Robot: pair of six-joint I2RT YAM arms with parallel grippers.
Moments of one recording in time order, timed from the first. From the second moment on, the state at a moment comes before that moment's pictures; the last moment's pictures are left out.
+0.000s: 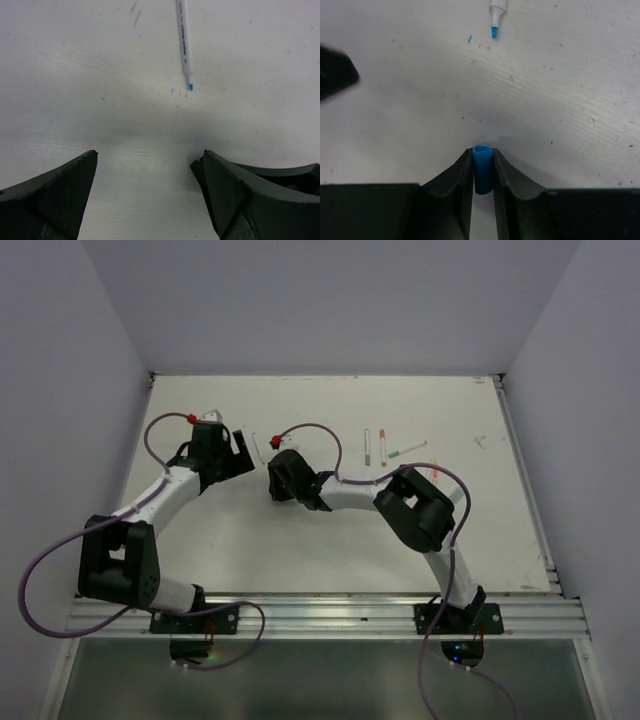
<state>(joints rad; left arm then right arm) -0.17 1.44 0.92 -0.30 -0.06 -0.49 0.93 2.17 1.42 0.08 0.17 0.55</state>
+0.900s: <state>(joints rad) -0.17 1.36 0.74 -0.23 -0.03 -0.54 0.89 1.93 1.43 -0.12 0.26 0.48</state>
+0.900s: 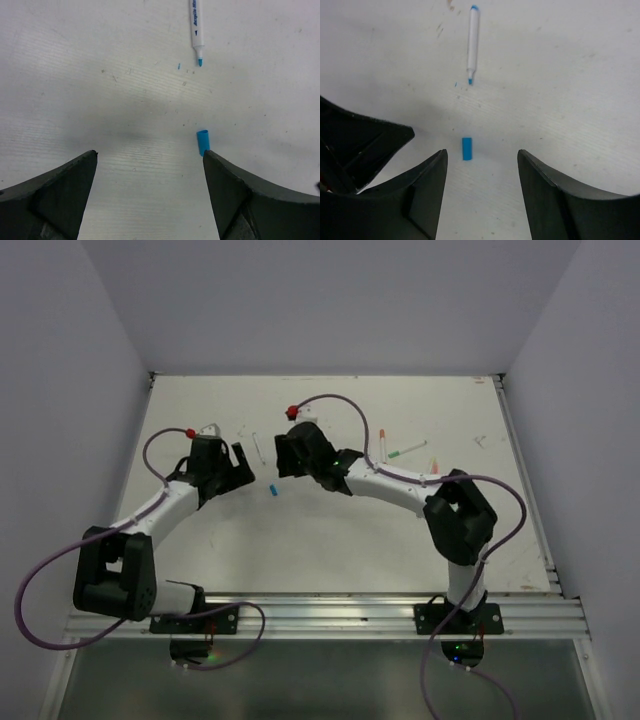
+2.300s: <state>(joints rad) -0.17 1.17 0.80 -0.28 0.02 -0.45 0.44 2.13 1.58 -0.58 0.23 0.47</state>
